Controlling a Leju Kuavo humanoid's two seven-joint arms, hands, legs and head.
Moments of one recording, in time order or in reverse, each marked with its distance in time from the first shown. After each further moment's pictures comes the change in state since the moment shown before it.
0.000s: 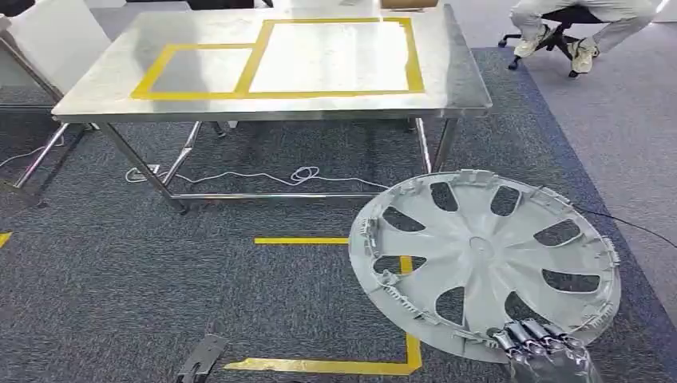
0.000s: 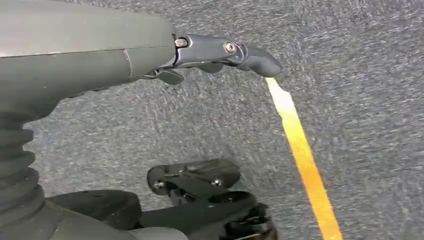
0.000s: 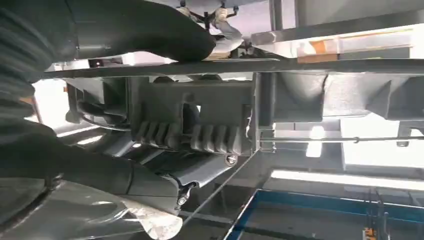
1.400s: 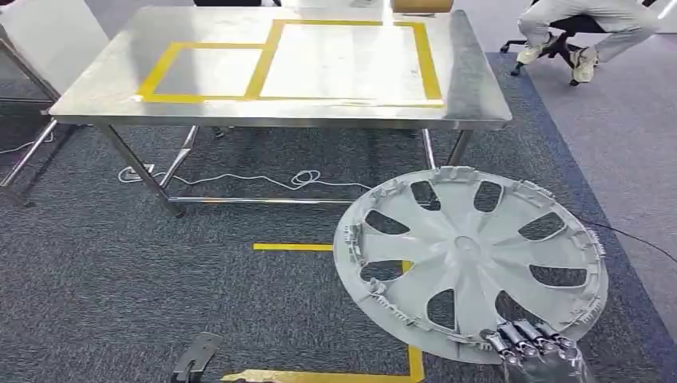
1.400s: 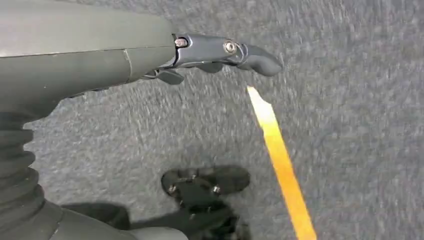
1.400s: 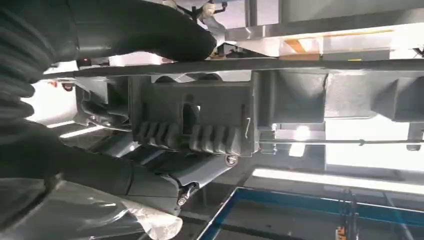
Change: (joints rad) left arm -0.003 0.002 0.003 0.000 -0.001 0.000 0.000; right arm -0.007 -0.001 0.010 0.003 0.000 -0.001 0.009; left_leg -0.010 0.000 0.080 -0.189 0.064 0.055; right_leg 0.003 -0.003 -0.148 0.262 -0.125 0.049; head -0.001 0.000
